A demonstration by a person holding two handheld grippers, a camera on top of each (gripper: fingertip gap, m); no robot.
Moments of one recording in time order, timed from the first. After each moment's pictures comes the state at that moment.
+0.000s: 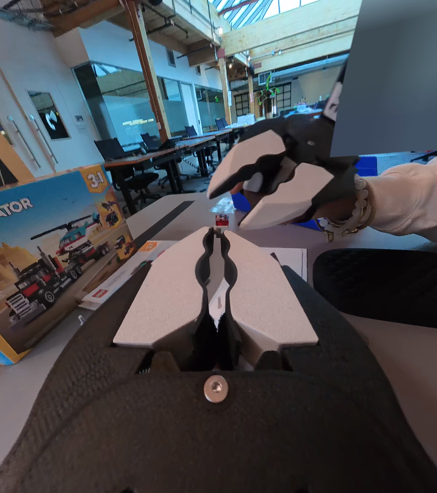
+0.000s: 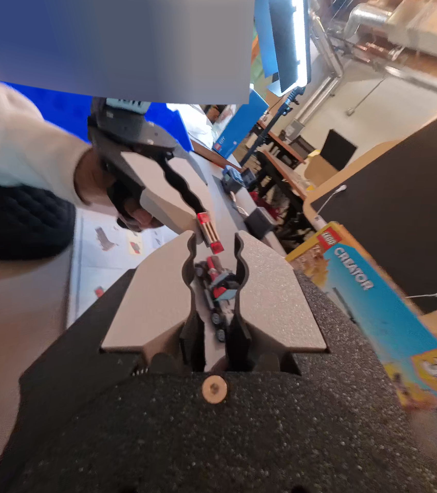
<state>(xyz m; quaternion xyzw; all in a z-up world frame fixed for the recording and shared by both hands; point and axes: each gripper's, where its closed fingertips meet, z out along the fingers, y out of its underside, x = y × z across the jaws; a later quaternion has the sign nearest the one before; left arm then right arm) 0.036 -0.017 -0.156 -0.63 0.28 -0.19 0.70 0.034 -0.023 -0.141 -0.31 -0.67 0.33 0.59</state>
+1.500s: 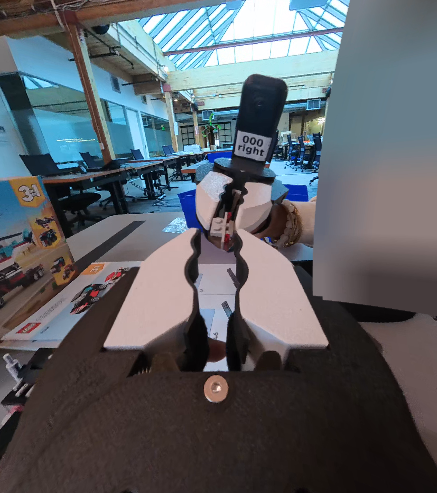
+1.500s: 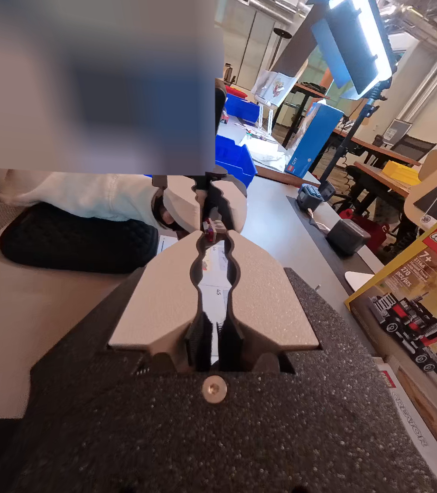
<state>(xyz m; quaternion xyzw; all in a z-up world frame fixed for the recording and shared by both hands) 0.050 -0.034 -0.152 -0.58 0.31 -0.31 0.69 0.042 -0.039 -0.150 -0.30 -0.68 0.50 0.44</state>
